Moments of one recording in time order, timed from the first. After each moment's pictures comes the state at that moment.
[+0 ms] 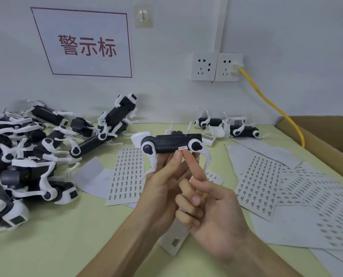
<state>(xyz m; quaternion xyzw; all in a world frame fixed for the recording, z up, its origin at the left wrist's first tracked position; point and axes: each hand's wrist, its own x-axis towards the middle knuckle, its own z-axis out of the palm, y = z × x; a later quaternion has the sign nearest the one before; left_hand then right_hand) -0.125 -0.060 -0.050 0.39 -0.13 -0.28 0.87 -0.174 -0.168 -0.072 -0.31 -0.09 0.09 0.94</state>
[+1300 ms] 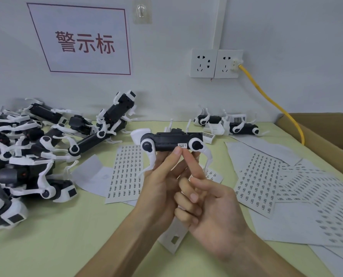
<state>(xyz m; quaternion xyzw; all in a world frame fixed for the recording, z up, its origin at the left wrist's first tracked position) -0.127 -0.060 -0.048 0.45 -0.10 -0.29 0.84 -0.174 -0.168 -0.074 -0.31 -0.09 0.08 0.94</state>
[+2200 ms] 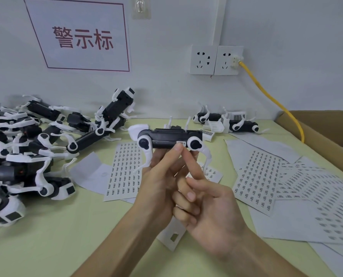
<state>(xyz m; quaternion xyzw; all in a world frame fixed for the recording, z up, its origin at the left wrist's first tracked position) -0.127 -0.062 -0.046 0.42 -0.11 -0.22 0.87 -0.176 -0.164 -0.073 -0.33 -0.08 0.08 0.94</state>
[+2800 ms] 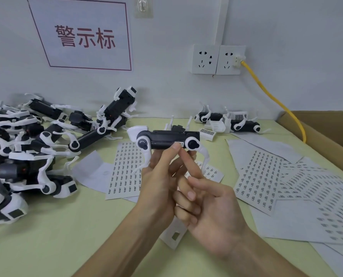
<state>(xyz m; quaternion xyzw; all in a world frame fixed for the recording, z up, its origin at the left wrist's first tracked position) -0.125 -0.065 -0.051 0.43 -0.05 -0.18 0.88 -0.177 -0.161 -0.069 -0.34 -0.05 0.08 0.94</state>
